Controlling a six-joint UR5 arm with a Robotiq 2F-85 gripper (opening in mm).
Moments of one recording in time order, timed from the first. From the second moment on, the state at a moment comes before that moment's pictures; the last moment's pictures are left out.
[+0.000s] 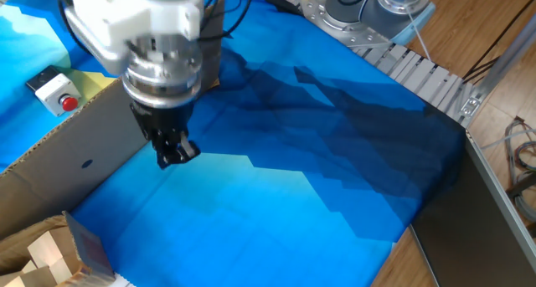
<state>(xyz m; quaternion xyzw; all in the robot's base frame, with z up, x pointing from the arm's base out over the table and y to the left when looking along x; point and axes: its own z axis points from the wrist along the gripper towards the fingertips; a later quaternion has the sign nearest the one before) 0.661 0.047 0.193 0.08 0.99 -0.01 0.12</state>
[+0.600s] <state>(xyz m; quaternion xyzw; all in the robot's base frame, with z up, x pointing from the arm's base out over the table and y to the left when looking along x) 0.632 0.034 0.180 0.03 1.00 -0.04 0.07</state>
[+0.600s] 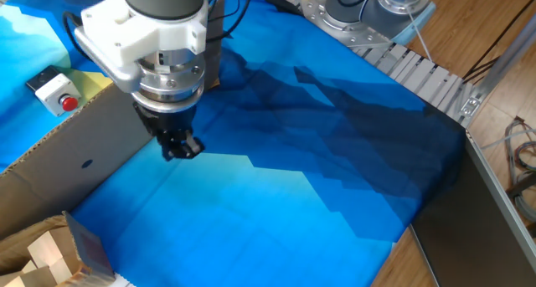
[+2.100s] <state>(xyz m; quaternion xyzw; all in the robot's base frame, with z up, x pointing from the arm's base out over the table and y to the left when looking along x) 0.620 0.037 0.138 0.01 1.00 -0.02 0.05</state>
